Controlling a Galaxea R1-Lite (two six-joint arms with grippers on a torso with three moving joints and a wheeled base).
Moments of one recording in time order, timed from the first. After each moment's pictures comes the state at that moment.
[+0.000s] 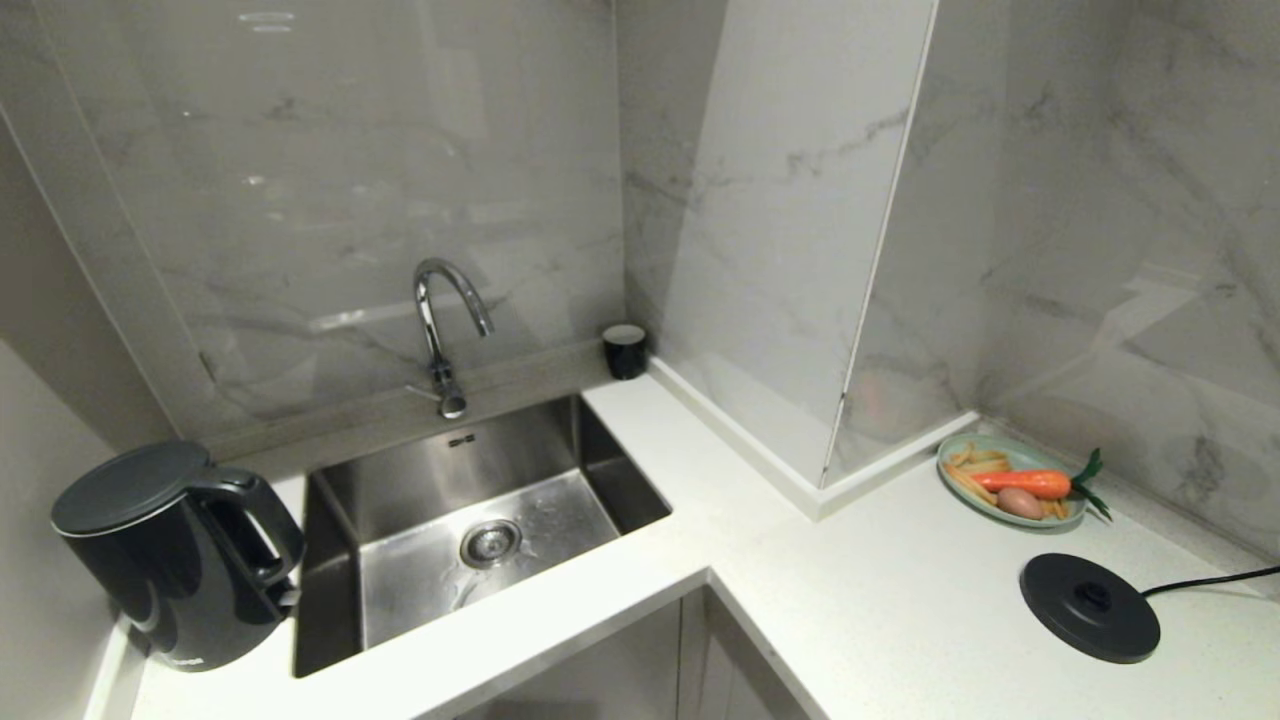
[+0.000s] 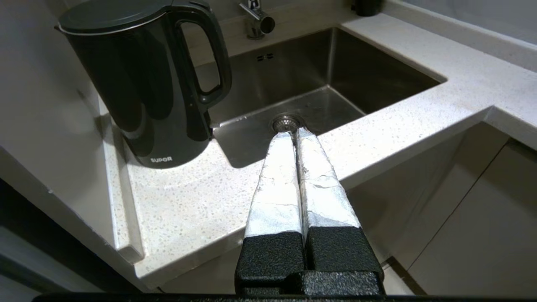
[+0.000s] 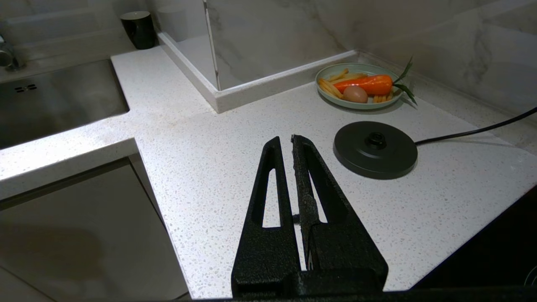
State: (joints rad) left arm 0.00 0.00 -0.04 0.10 0.00 0.06; right arm 0.00 0.00 0.00 0.00 0.00 -0.01
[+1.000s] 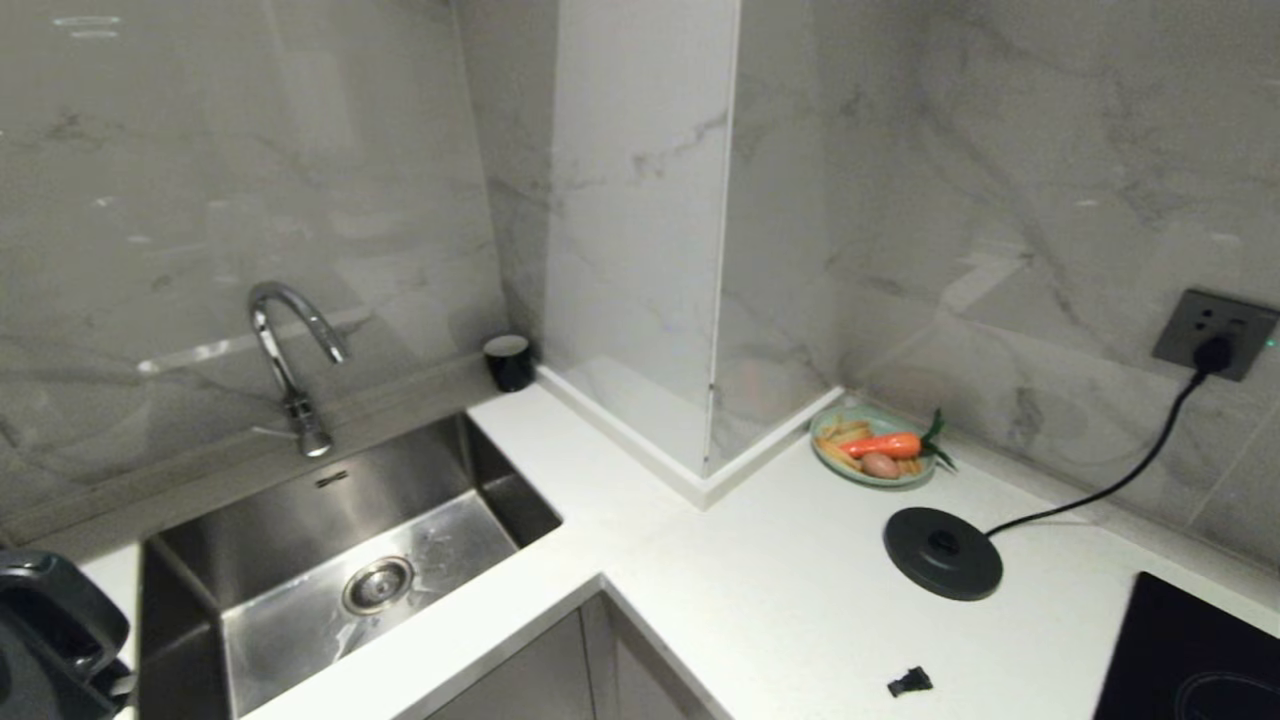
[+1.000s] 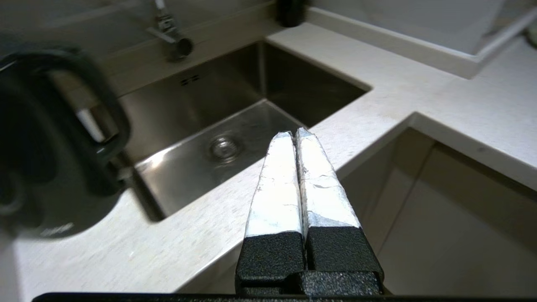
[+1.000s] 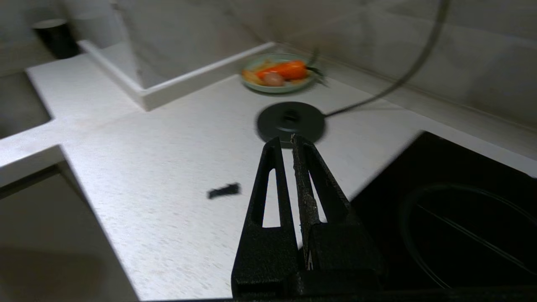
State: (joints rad) left arm 0.00 0.00 -0.04 0.11 0.00 0.06; right arm 0.00 0.00 0.00 0.00 0.00 0.00
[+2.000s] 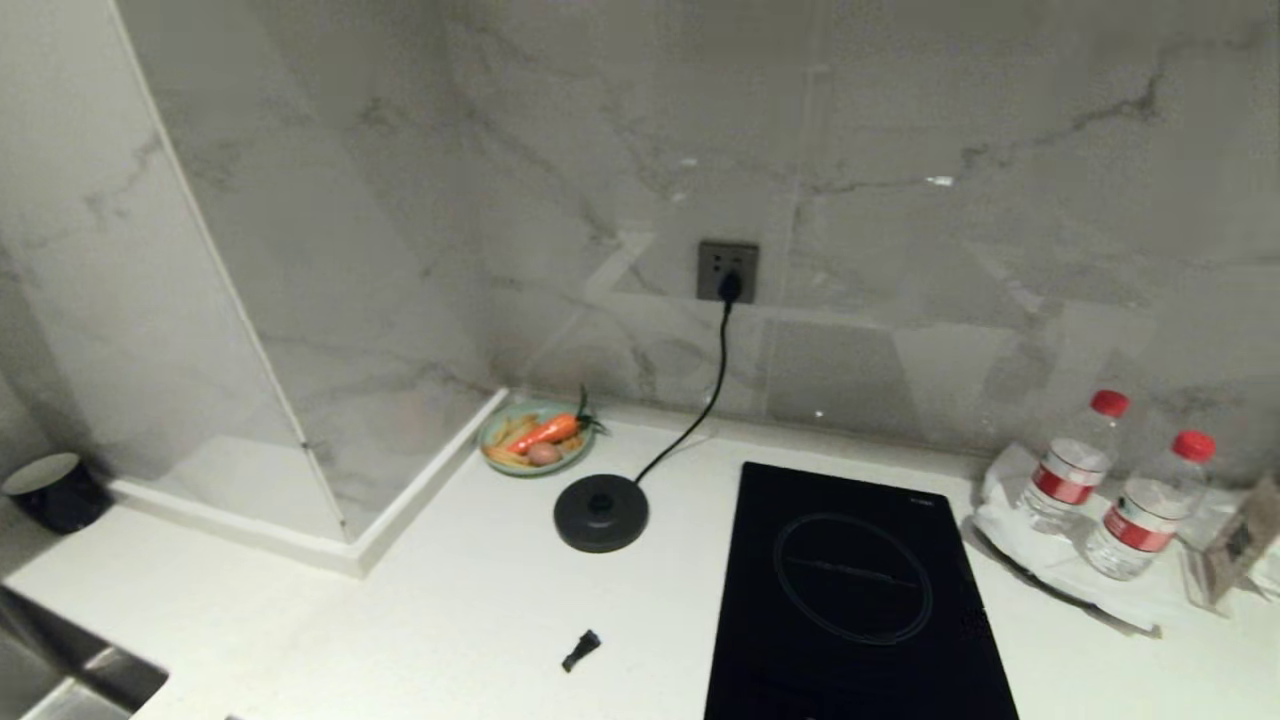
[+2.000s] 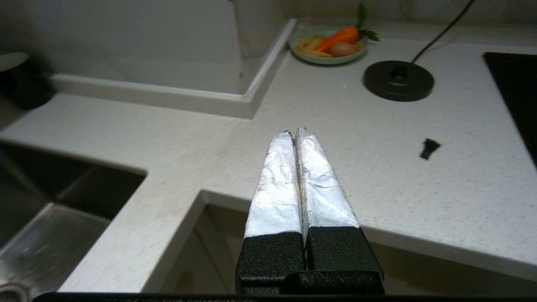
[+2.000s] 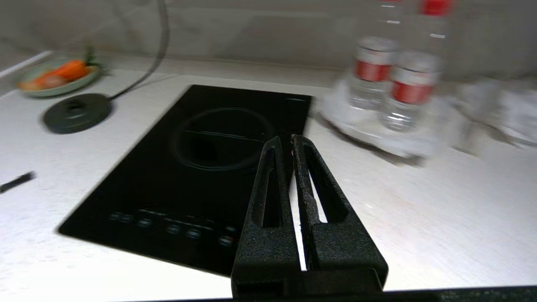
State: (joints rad) left arm 0.00 0.00 -0.04 0.11 0.00 0.06; right arm 0.00 0.00 0.00 0.00 0.00 0.00
